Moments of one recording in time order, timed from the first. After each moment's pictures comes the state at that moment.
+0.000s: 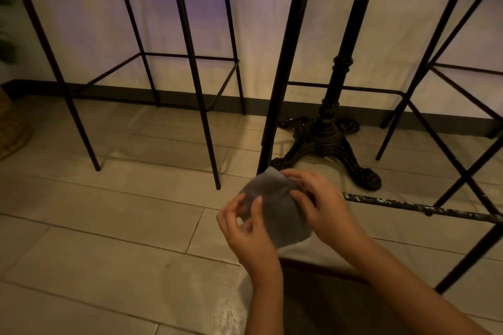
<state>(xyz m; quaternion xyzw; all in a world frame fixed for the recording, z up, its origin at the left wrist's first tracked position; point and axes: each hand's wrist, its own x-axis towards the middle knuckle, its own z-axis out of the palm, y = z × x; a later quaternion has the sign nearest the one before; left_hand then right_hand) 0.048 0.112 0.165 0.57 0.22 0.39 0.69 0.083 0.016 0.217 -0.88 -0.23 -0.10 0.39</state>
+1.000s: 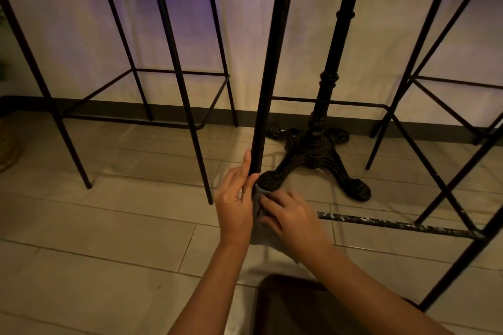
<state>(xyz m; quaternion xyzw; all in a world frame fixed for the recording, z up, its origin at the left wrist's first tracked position) 0.114 0.148 0.207 0.76 -0.07 0.39 0.51 0.115 0.028 0.188 -0.93 -0.28 -0.20 0.15</state>
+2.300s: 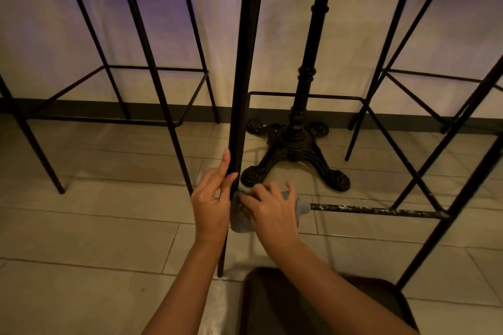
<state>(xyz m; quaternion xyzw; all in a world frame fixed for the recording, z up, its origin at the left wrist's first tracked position) 0.117 0.158 0.195 0.76 -0.10 0.39 0.51 0.105 0.045 0.187 -0.96 -0.15 -0.22 0.10</state>
